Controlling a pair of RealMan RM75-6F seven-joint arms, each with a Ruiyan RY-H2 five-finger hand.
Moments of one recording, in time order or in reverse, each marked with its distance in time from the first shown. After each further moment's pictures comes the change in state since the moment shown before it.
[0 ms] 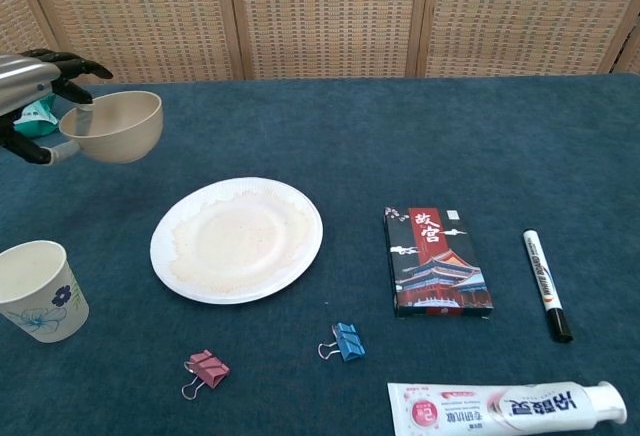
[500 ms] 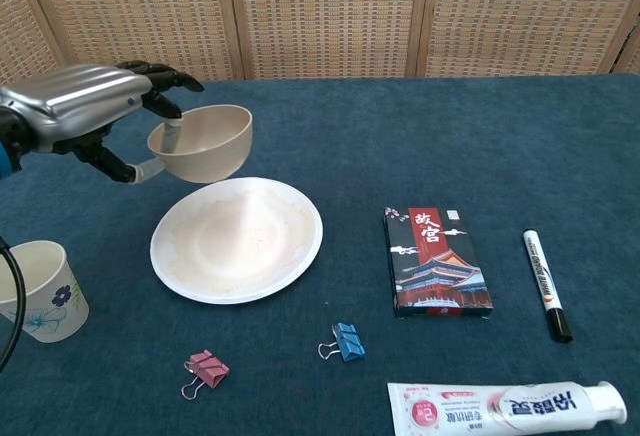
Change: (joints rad) left arm -0.063 -0.065 0.003 -0.165 0.011 -0.021 0.120; right arm -0.001 0.005 0.006 0.005 0.006 0.003 0.019
